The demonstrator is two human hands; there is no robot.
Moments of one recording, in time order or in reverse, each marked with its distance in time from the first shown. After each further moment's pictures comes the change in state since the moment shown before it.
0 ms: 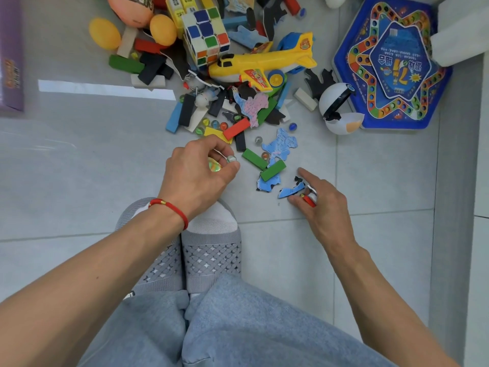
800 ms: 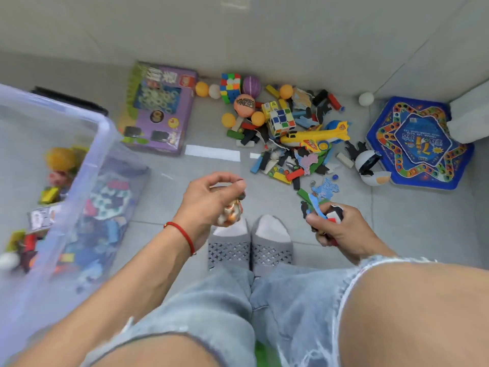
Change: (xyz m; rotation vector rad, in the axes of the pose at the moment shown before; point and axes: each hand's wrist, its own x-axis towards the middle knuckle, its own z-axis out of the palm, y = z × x) left_hand -0.115 0.012 -0.122 -0.798 0.108 -0.315; right_hand -0.048 -0.119 -0.063 0.740 -0.453 0.102
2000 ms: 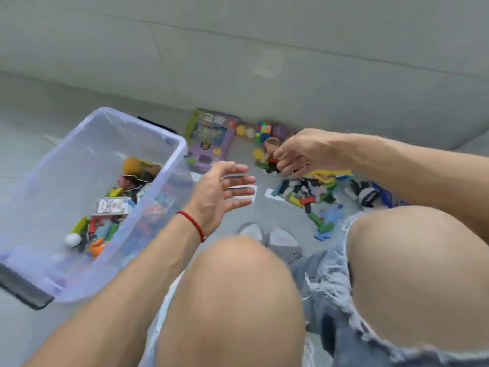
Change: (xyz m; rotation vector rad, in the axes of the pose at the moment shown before) left_hand -0.089 0.052 -0.043 -0.322 -0.033 0.105; right_hand -0.027 -0.225 0.089 -0.540 -0.225 -0.063
